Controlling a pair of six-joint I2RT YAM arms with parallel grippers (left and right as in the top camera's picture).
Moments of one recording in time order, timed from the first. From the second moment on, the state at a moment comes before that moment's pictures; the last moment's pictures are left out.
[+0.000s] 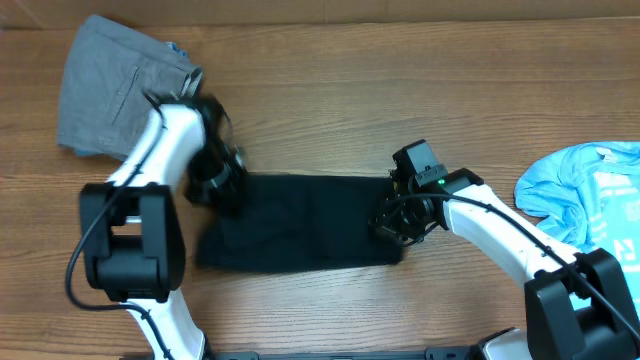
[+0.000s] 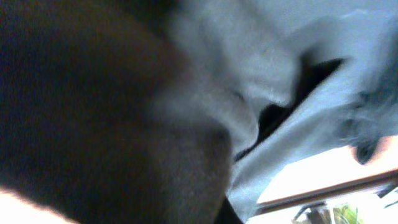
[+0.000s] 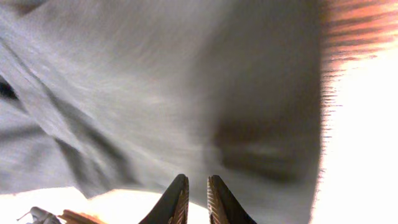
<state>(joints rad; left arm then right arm) -0.04 1.99 1.54 -1.43 0.19 0.05 0.41 1.61 0.94 -0.70 -0.43 0.71</state>
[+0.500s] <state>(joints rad) -0.35 1.99 1.94 -1.56 0.20 -0.11 0.21 1.61 1.06 -0.89 -0.37 0.64</state>
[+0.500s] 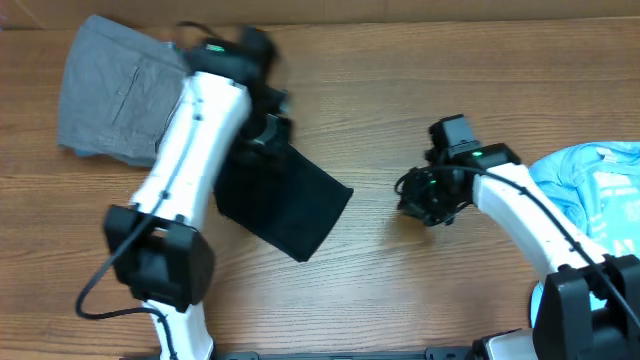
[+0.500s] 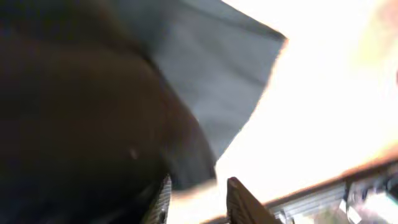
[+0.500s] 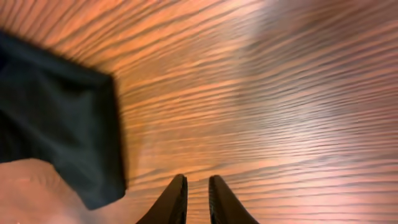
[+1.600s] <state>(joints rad) -0.21 1.99 1.90 -1.57 0.07 -0.17 0.47 1.63 1.06 -0.32 -0.44 0.60</state>
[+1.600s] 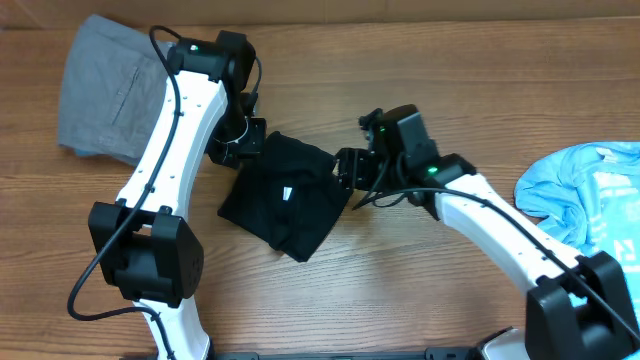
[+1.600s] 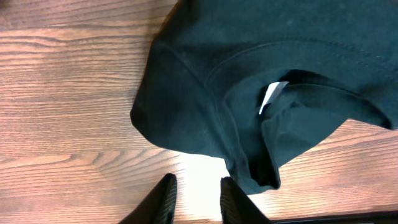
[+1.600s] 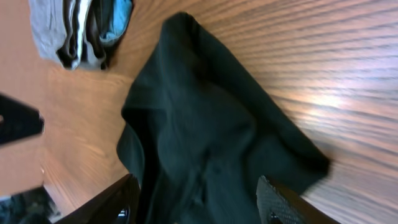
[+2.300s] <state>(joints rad) -0.20 1.99 1.57 -1.40 0.09 -0.17 0.27 1.61 1.08 -0.73 -0.26 0.64</state>
